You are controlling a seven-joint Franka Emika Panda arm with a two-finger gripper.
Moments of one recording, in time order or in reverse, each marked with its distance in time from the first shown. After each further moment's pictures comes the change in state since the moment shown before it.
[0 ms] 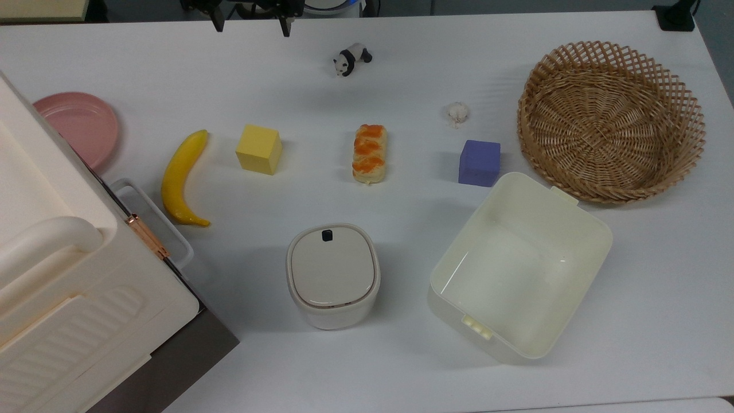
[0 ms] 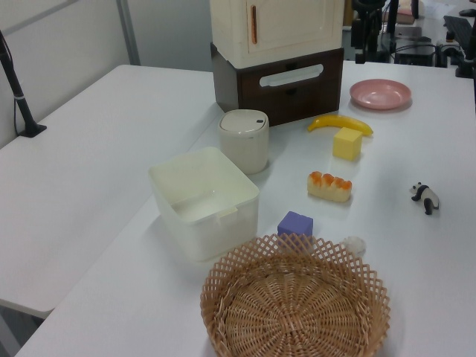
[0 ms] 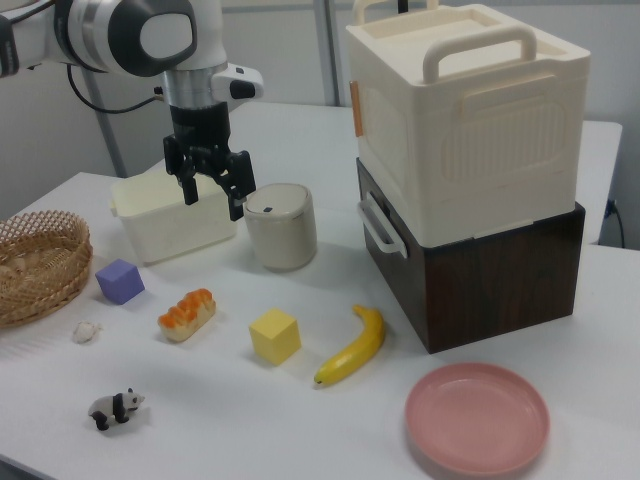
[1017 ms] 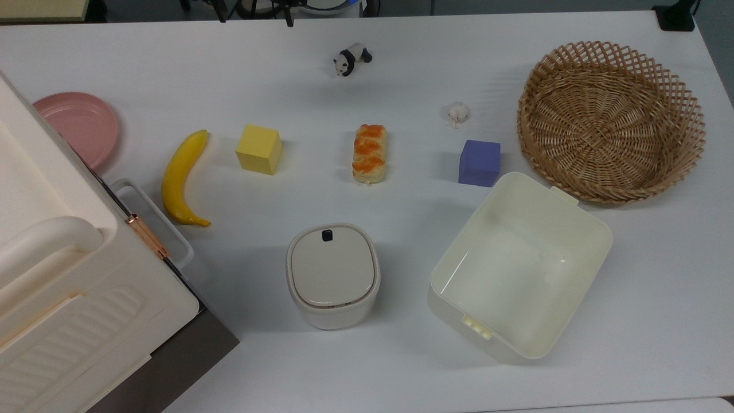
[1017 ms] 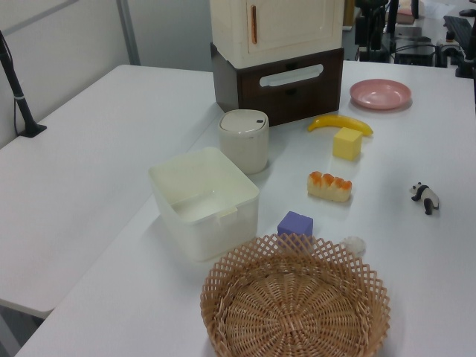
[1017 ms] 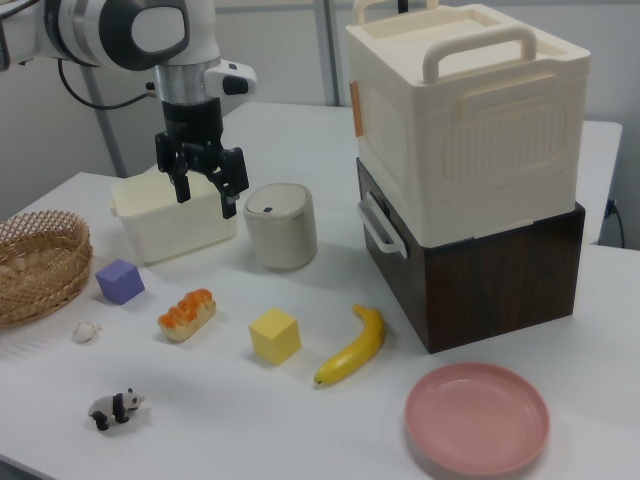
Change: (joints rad) arm -0.006 -0.019 0.012 0.000 0.000 -0.029 -0.003
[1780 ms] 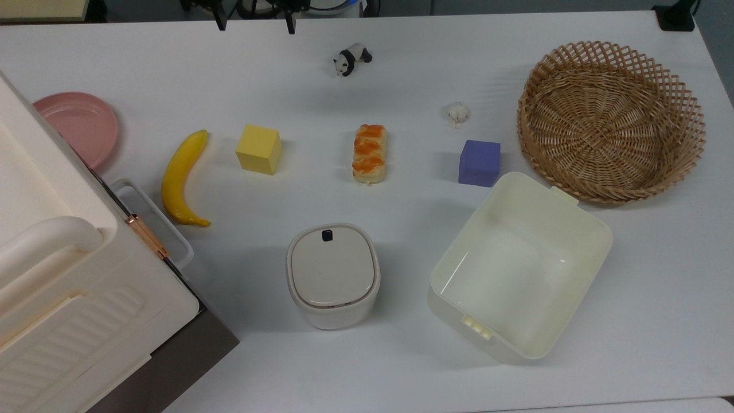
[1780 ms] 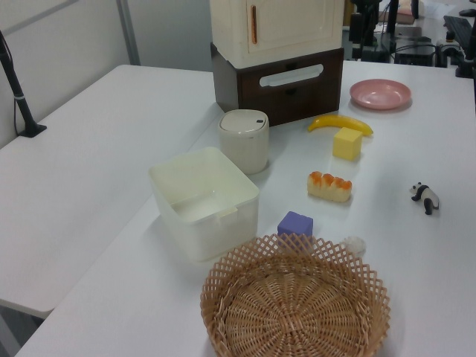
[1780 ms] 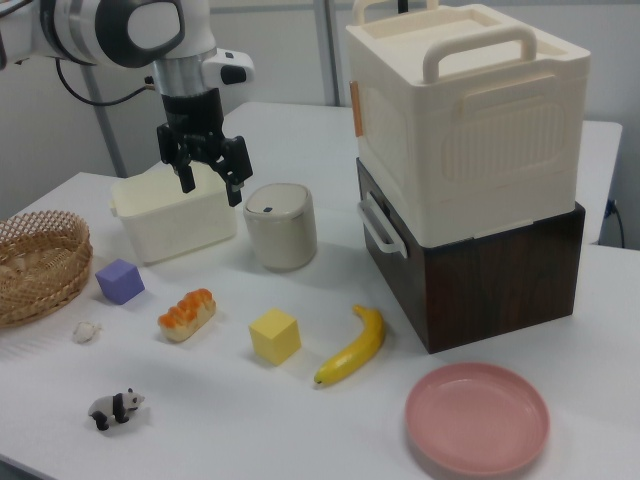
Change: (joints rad) arm 0.009 0.006 0.010 0.011 -0.011 0.068 -0.011
